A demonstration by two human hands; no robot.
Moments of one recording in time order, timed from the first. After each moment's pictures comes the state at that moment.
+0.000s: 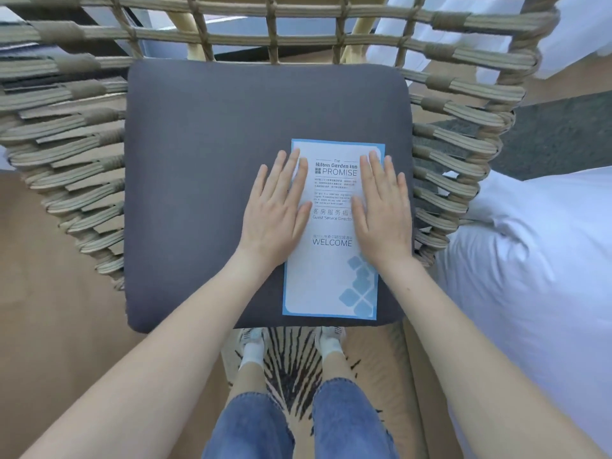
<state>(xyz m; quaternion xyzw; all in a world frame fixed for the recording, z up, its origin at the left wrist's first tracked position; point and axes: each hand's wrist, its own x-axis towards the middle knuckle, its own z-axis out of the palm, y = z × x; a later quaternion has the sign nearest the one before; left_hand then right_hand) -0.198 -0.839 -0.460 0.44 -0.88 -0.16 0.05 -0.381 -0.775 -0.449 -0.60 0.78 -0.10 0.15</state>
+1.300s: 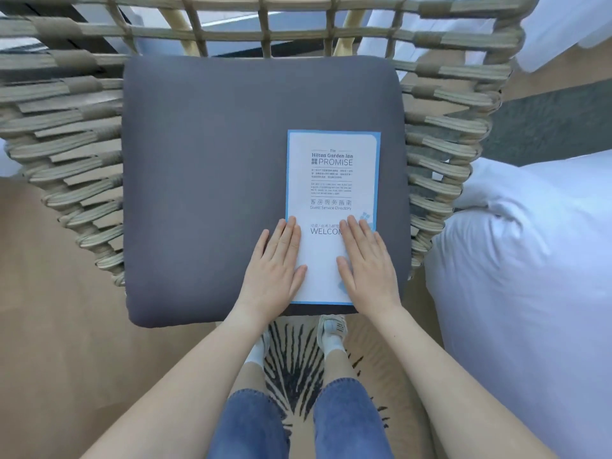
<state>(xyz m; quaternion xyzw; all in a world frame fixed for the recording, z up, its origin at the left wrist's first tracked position) -0.158 -0.740 -0.489 0.41 -0.89 -0.19 -0.09 -0.347 -0.670 -0.476 -0.63 0.75 -0.04 0.22</state>
